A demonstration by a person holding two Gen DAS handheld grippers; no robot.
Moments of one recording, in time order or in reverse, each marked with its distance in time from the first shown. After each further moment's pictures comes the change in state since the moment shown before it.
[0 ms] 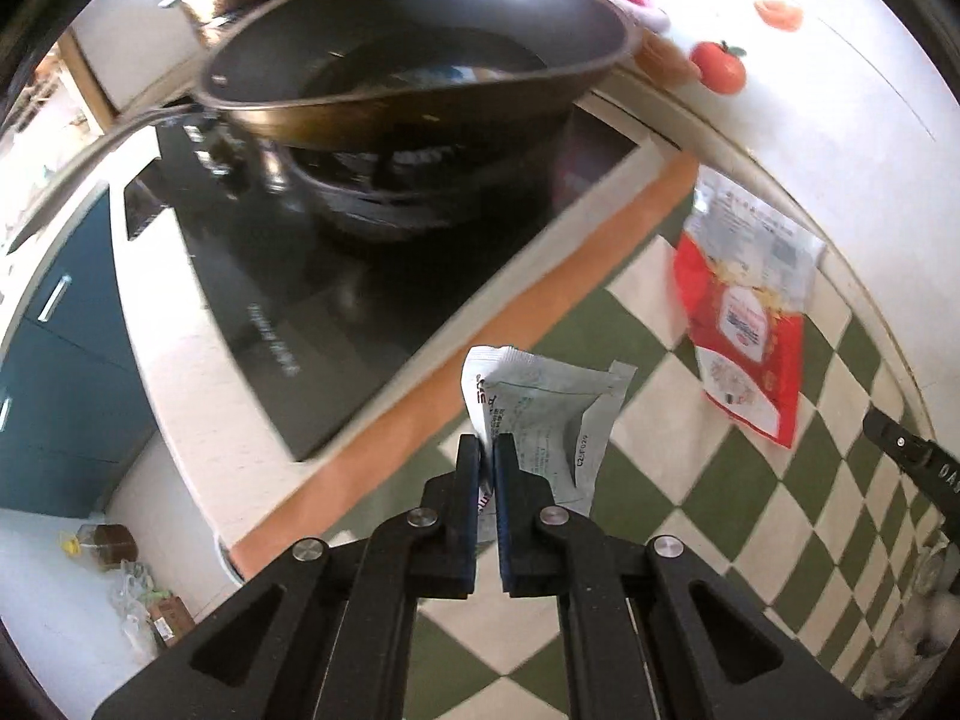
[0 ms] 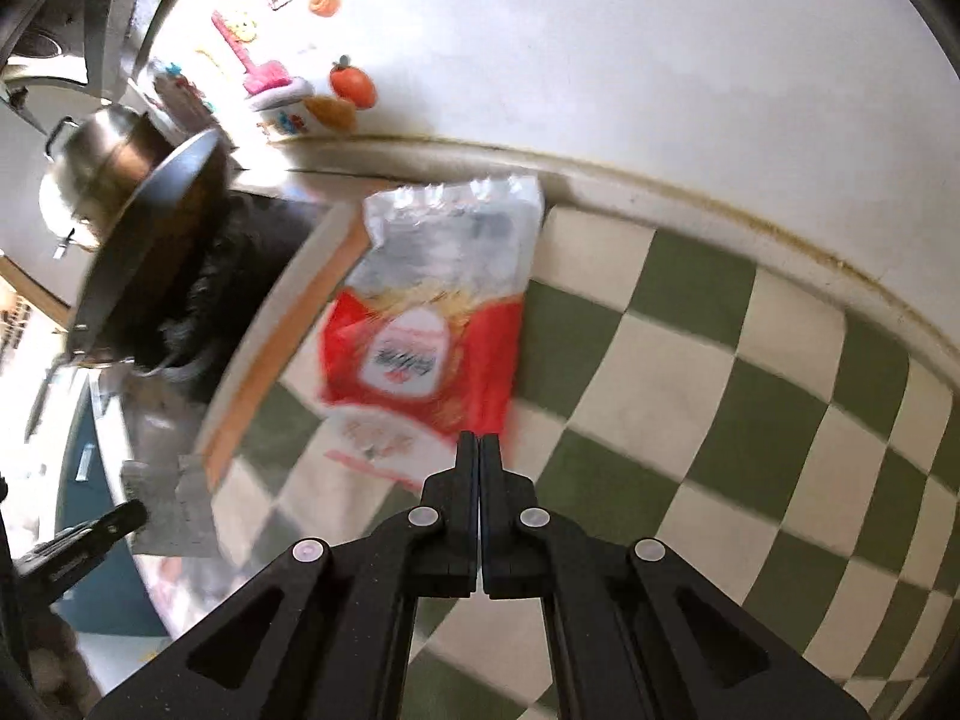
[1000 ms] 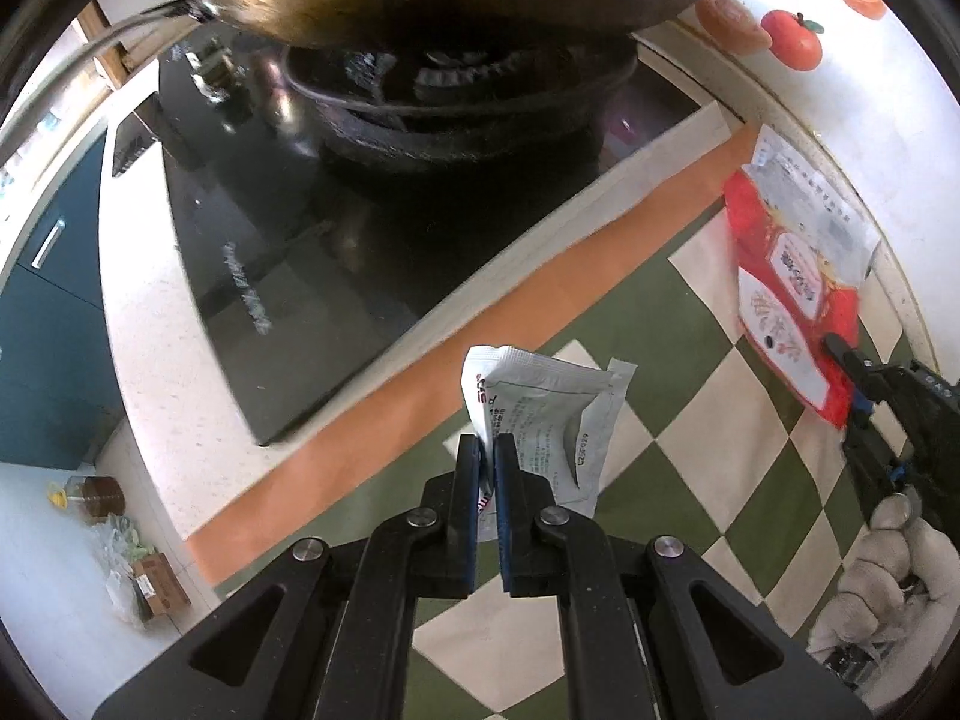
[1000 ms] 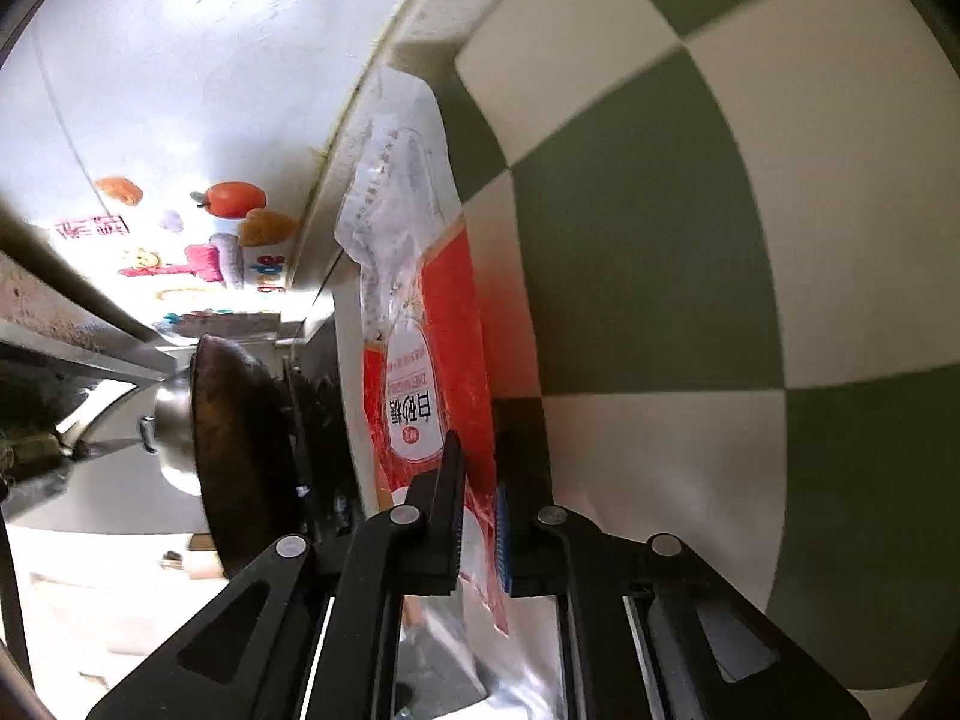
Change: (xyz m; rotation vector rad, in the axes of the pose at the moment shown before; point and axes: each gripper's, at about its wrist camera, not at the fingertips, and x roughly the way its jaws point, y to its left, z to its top) left arm 0.050 0.011 -0.003 -0.079 0.095 0.016; right arm 0.115 -0.037 0.006 0.540 -0.037 0.453
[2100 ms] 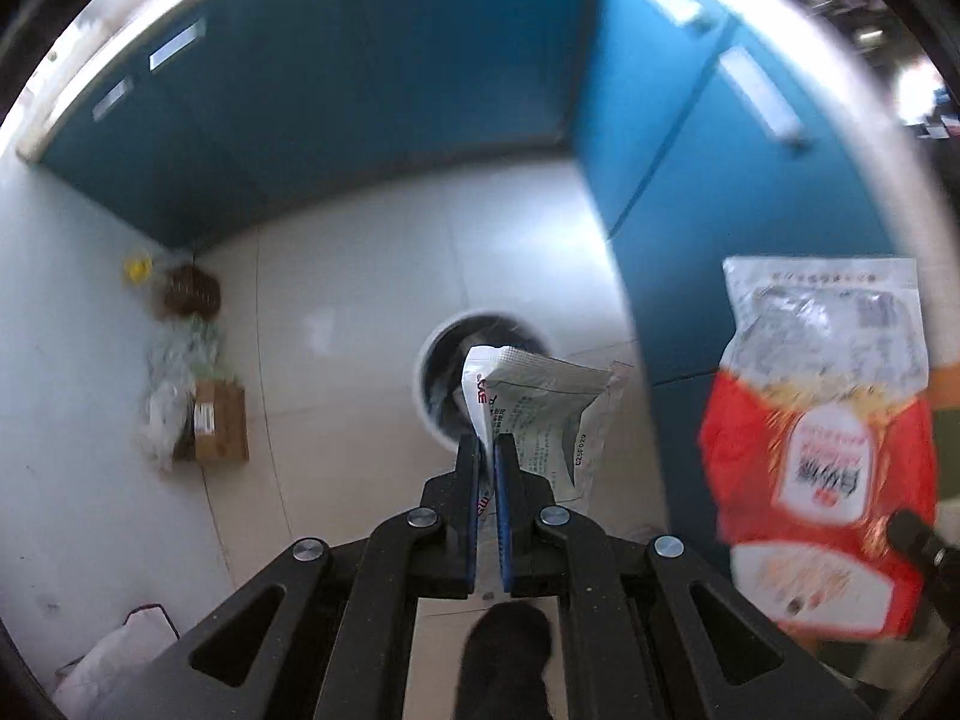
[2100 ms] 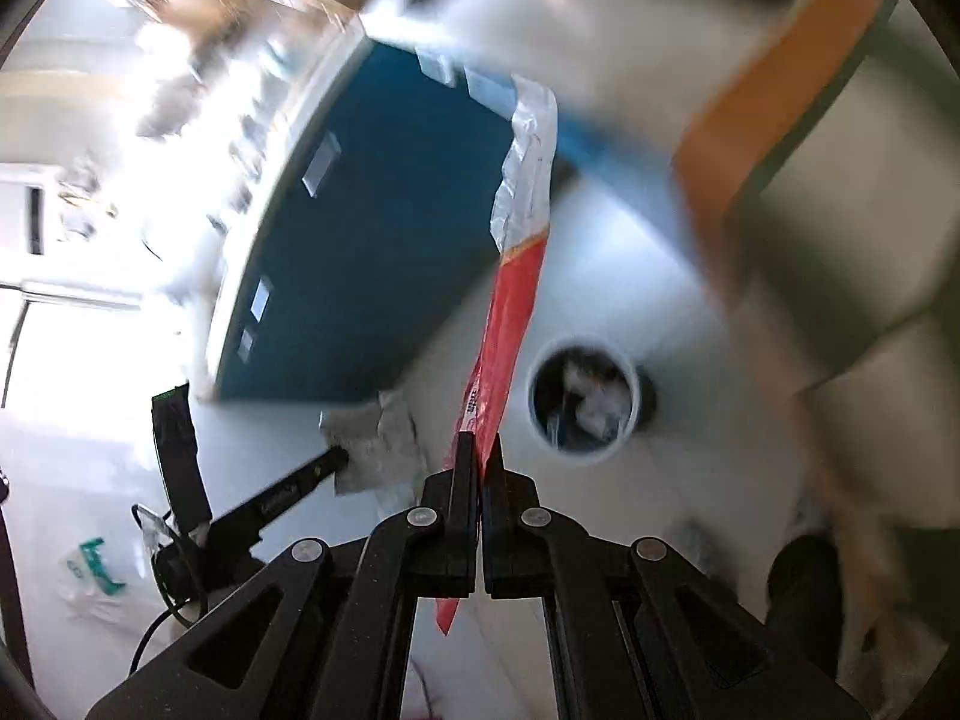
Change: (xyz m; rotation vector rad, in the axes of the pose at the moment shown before) left arm 0.051 0.462 -0.259 -0.470 0.087 0.161; right arm 0.139 0.071 -0.518 -0.720 0.751 -0.193
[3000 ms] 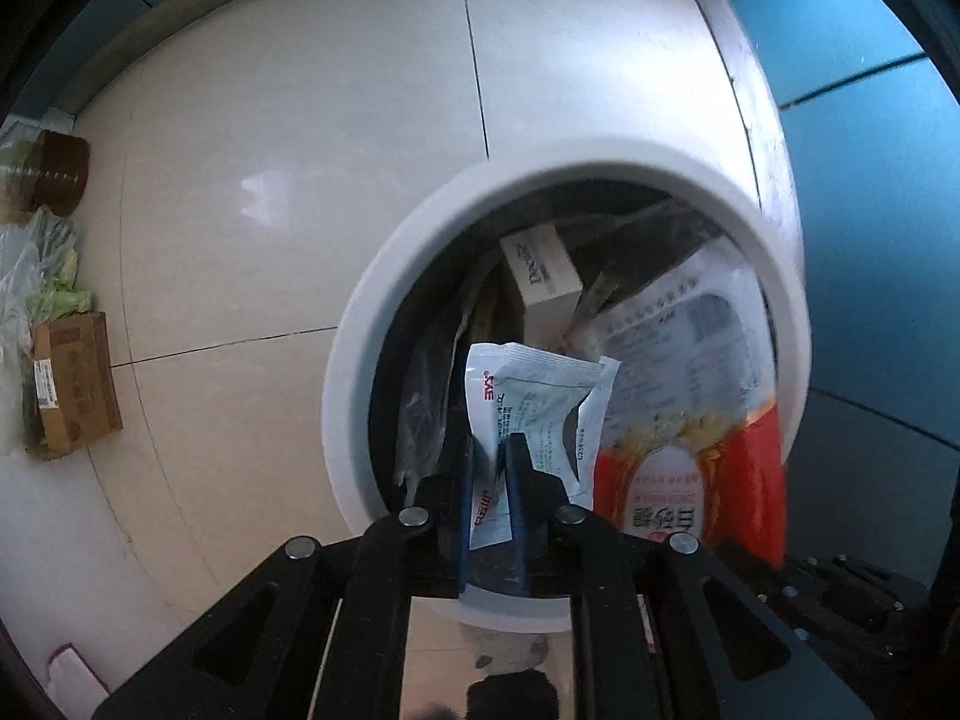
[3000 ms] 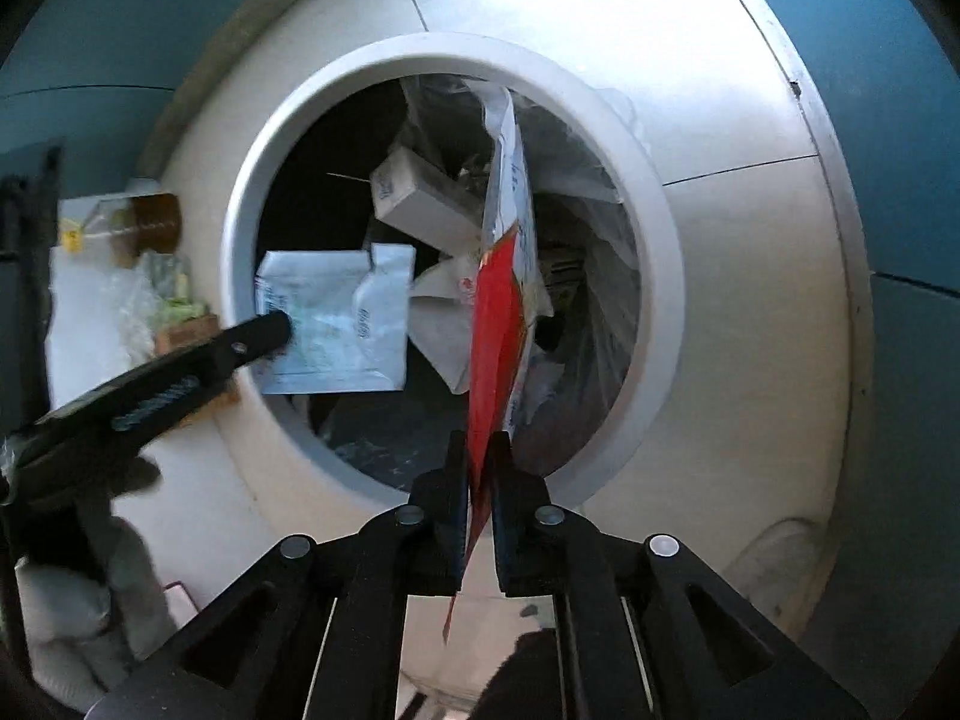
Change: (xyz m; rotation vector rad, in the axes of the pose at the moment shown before) left arm 0.423 0.055 0.026 -0.103 0.314 -0.096; right arm 0.505 -0.142 0.012 -0.234 0.502 -0.403
